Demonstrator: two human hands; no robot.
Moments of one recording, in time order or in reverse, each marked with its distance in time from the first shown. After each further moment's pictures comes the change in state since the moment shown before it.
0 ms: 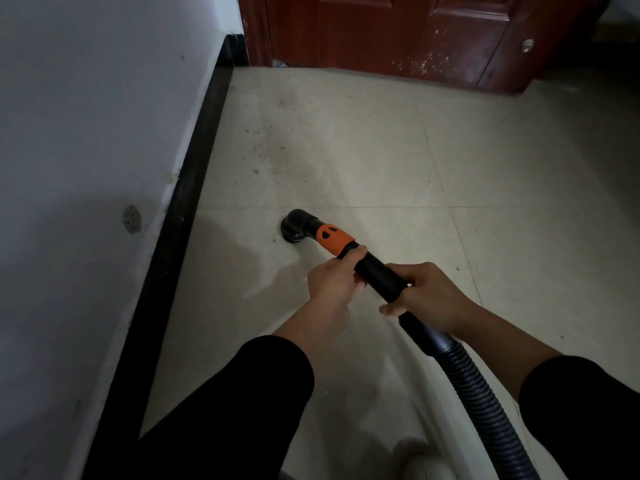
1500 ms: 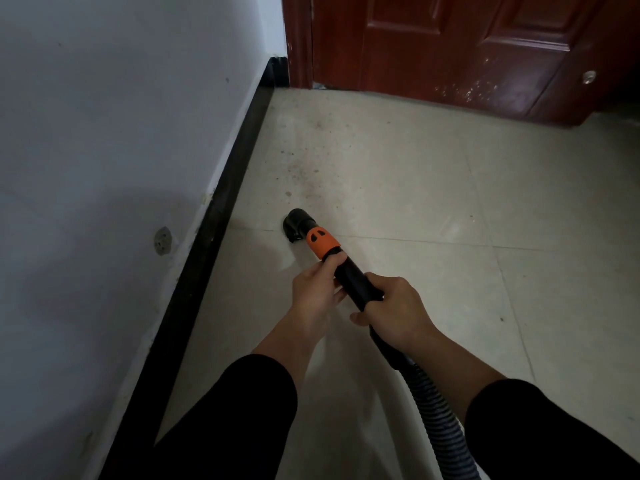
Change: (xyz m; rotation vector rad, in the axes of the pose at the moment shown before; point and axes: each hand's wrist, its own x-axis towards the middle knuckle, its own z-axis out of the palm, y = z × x) left_hand 0.052 0.052 -0.037 -0.090 0.015 0.170; right_hand 0.068 -0.051 0.051 -0.031 0.077 -0.079
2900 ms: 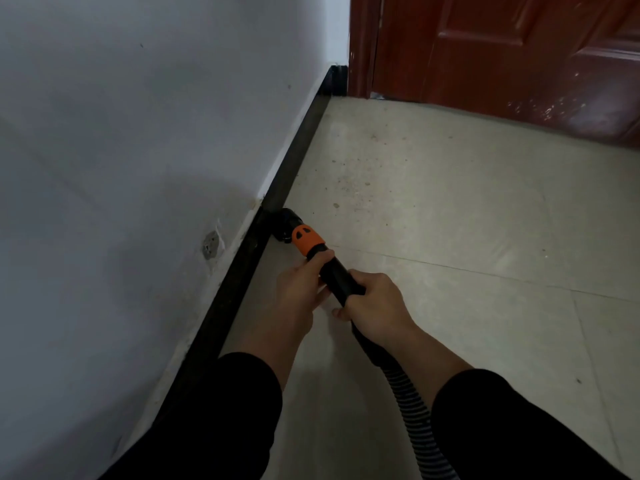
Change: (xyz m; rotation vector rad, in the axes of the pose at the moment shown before) left_hand 0.053 0.045 -0.059 -0.002 0.137 0.073; right_hand 0.057 -0.051 0.058 0.070 -0.143 -0.073
